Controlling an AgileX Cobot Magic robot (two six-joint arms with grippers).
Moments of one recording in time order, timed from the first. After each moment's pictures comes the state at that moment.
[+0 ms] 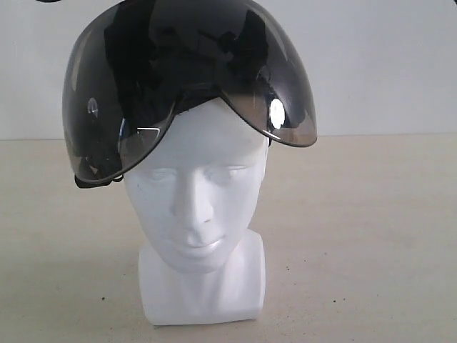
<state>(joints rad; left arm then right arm) -0.33 1.20 -1.30 -0.69 0.72 0.82 0.52 1.41 -1.69 0.55 1.07 -0.70</state>
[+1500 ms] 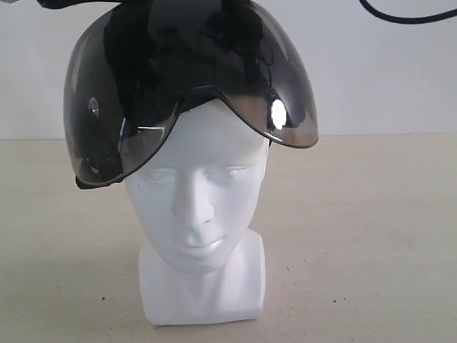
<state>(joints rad) -0.33 1.20 -1.30 -0.69 0.73 0.85 0.54 1.63 -1.90 0.72 1.20 -0.80</state>
